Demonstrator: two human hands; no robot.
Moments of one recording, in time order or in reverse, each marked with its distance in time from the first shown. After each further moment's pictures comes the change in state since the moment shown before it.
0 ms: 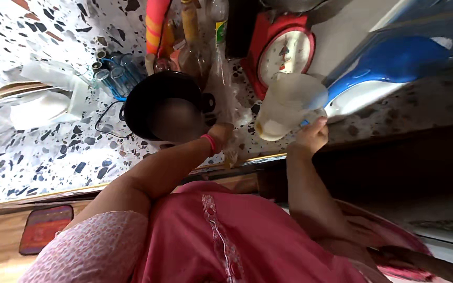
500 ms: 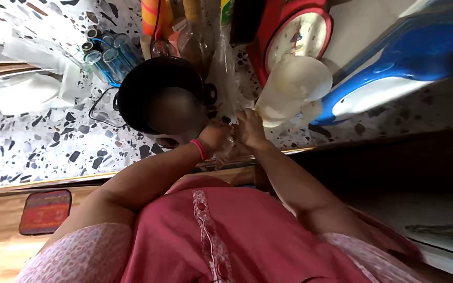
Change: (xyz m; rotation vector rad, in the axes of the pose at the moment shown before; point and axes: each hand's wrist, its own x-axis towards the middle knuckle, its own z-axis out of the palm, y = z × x) left_hand -0.026 -0.016 -0.004 -0.360 0.043 -0.109; right_hand -0.043 0.005 0.075 -0.710 -0.948 -0.749
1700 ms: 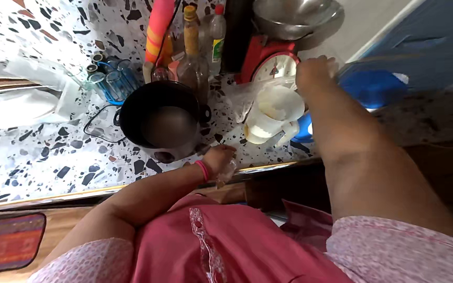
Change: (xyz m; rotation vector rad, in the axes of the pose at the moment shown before) left_hand -0.018 -0.001 0.021 -0.078 -0.147 0.030; right_hand 0.121 0.068 -0.197 -0.604 -0.050 0.467
